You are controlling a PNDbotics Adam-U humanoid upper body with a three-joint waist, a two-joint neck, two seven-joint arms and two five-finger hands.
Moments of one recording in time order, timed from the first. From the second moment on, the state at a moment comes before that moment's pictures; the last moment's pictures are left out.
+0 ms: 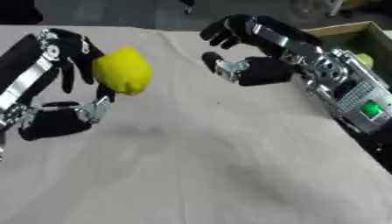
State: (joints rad) left arm -0.68 0.50 -0.44 -1.95 -0.41 0.18 -0.24; right arm -0.59 -0.70 0.35 -1.98 0.03 0.30 0.24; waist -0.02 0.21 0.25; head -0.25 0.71
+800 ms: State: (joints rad) left arm -0.69 0.48 -0.45 -1.98 -0.40 0.11 -0.25; right arm -0.66 -0.65 0.38 -1.98 0.02 0.33 0.28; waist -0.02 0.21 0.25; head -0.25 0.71
